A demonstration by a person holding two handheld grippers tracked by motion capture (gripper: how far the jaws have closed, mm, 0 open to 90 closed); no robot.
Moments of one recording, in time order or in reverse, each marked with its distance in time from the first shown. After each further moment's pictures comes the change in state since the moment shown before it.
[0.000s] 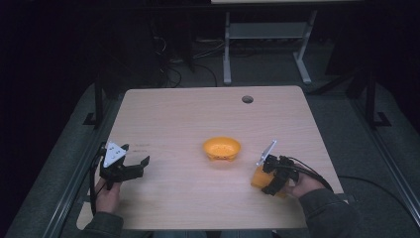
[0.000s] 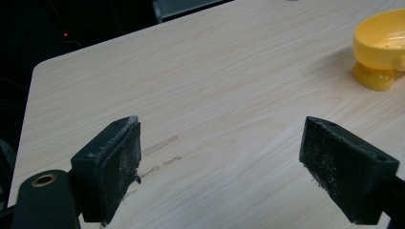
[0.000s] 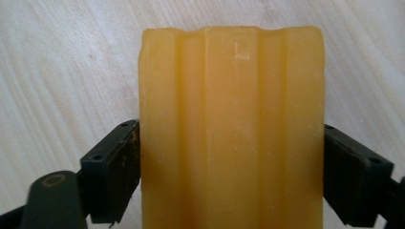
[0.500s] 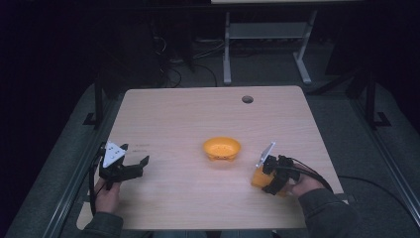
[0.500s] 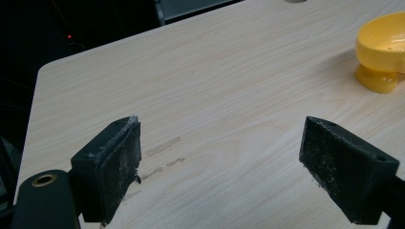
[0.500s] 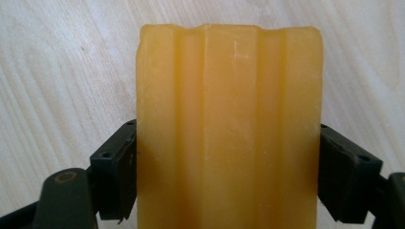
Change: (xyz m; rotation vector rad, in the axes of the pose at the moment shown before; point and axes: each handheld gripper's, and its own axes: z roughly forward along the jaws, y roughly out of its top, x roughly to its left) left arm 0.001 0.000 -0.001 -0.005 0.013 0.009; right arm 0.002 0.001 -0.001 -0.003 -0.036 -0.055
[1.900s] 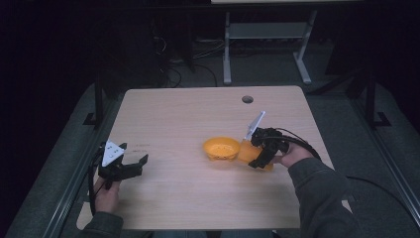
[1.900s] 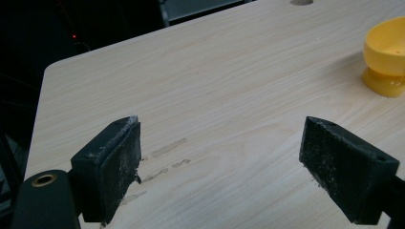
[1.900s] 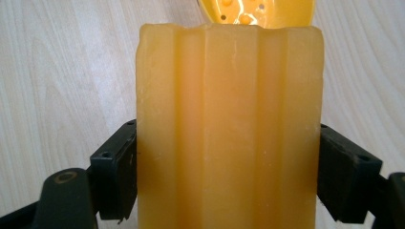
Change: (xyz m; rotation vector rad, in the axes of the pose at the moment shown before) left arm 0.003 0.000 0.001 -0.009 0.016 -0.013; right arm -0.033 0.066 -0.049 -0.113 0.038 -0.106
